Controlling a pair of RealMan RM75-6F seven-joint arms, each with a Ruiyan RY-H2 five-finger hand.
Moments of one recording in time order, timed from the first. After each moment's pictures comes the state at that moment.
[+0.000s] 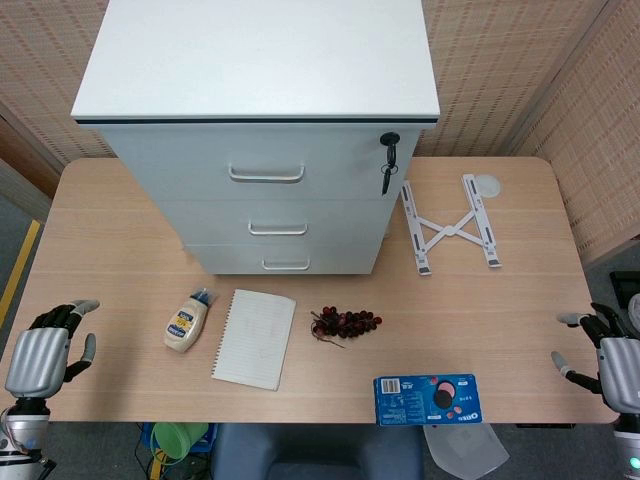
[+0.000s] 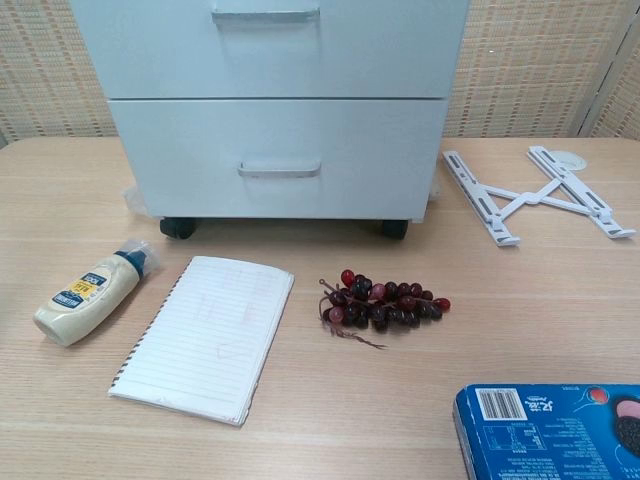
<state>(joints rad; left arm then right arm) -0.14 -1.19 -0.07 -1.66 1.45 1.47 0.17 -0.01 -1.13 0.07 -1.58 -1.50 1.56 0.08</state>
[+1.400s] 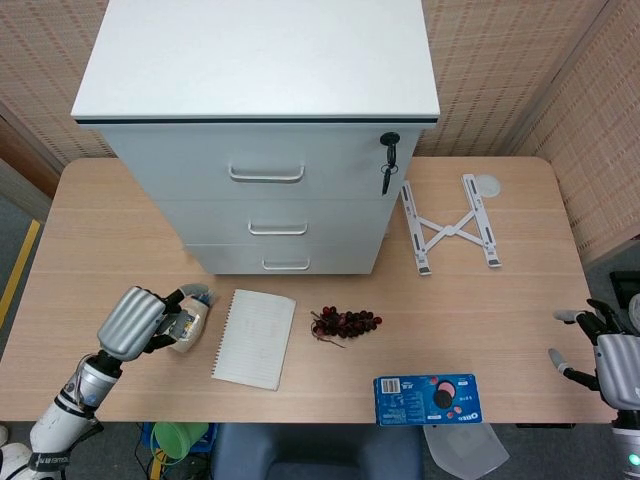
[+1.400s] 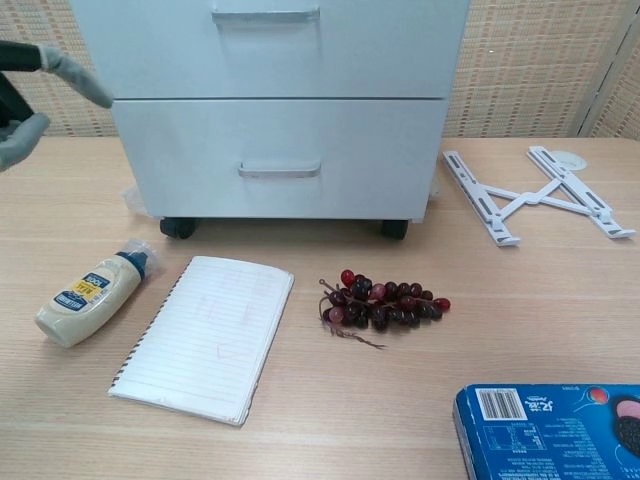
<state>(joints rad) -0.45 -1.18 -0.13 -1.70 1.70 1.26 -0.08 0.00 -1.13 0.07 -1.56 -1.52 1.55 0.10</state>
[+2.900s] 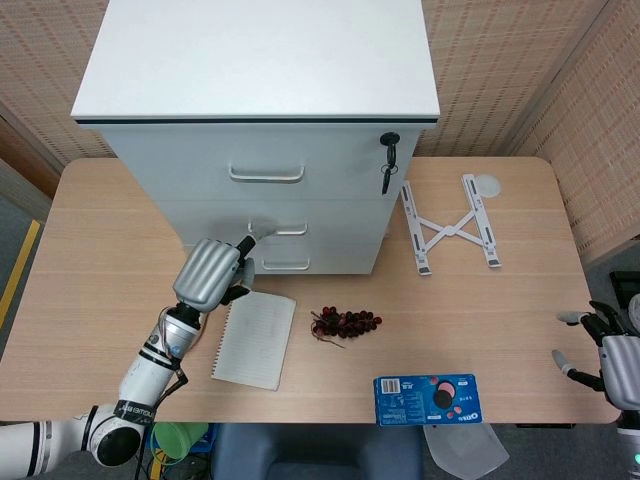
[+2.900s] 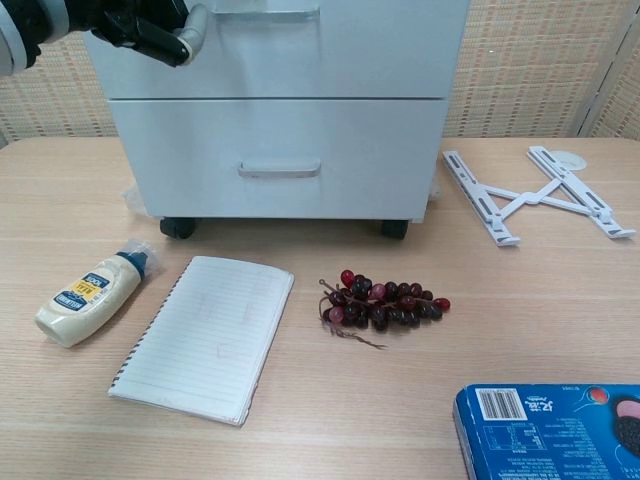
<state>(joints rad) -0.74 -1.34 -0.35 -1.94 1.10 1.15 0.43 0.00 -1.15 0.06 -1.47 -1.52 1.55 0.20</state>
